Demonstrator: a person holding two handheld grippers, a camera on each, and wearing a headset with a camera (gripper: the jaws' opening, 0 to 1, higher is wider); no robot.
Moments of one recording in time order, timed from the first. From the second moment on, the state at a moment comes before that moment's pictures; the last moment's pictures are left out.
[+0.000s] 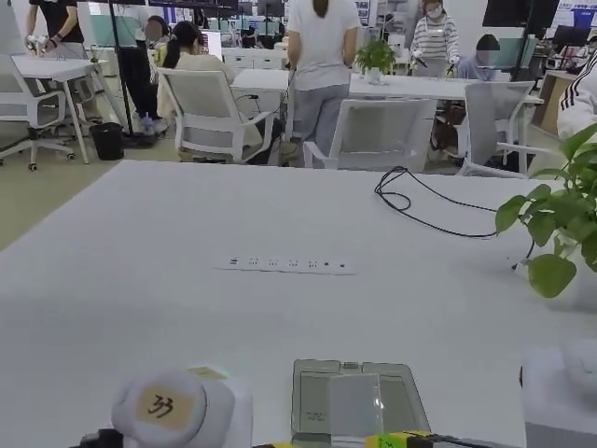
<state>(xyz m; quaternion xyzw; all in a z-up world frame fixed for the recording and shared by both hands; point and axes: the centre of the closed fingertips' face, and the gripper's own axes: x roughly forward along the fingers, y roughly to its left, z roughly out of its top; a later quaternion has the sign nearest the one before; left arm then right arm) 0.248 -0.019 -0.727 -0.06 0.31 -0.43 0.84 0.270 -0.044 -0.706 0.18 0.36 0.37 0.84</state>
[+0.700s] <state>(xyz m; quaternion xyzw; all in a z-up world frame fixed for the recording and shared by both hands) 0.225 0.006 -0.746 0.07 0.23 -0.54 0.80 0.289 -0.052 -0.715 0.16 0.45 0.31 0.82</state>
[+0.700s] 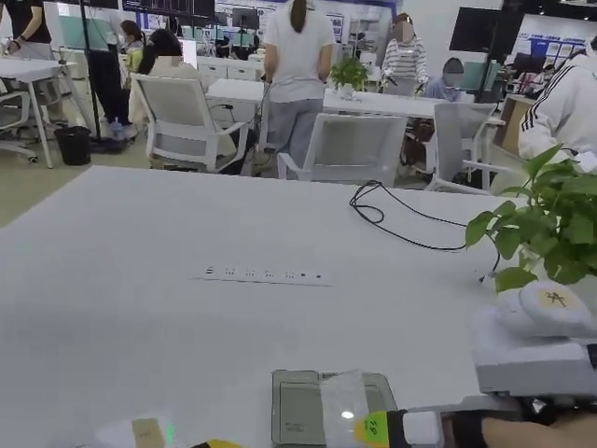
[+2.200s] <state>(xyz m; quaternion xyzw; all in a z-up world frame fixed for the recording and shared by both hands) 0.205 0.018 -0.773 0.06 0.23 -0.60 0.77 0.279 -0.050 -0.791 0.15 0.60 0.18 0.77</state>
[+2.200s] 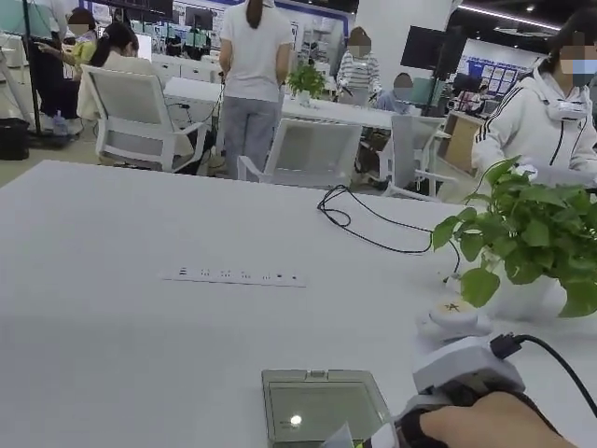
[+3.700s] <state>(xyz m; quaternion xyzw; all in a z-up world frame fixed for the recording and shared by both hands) 0.207 0.020 -0.775 0.05 0.23 -0.59 0.77 0.284 -0.032 -0.798 -0.03 0.59 0.22 0.78</state>
